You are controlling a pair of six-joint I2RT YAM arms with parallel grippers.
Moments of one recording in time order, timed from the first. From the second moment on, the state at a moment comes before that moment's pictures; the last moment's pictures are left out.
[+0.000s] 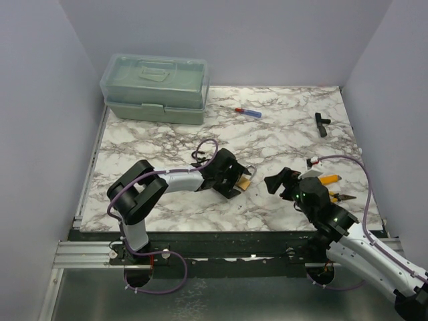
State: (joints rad) left arm -0.86 1.78 0.94 -0.02 0.06 -1.74; right arm 0.70 0.51 0.36 -0.26 0.37 0.74
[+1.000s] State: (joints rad) left arm -0.85 1.73 1.02 -0.23 -0.16 -0.95; right arm 0.70 1.08 0.52 -0.20 0.17 0.84
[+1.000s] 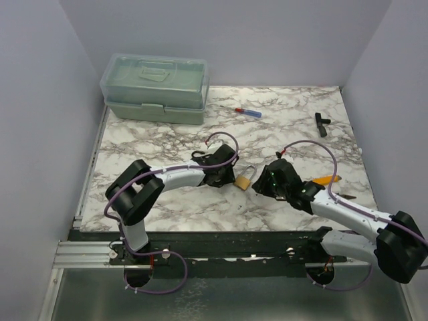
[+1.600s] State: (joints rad) left arm -0.85 1.82 1.11 -0.27 -0.15 -0.88; right arm 0.70 1.35 0.53 -0.05 0.17 0.77
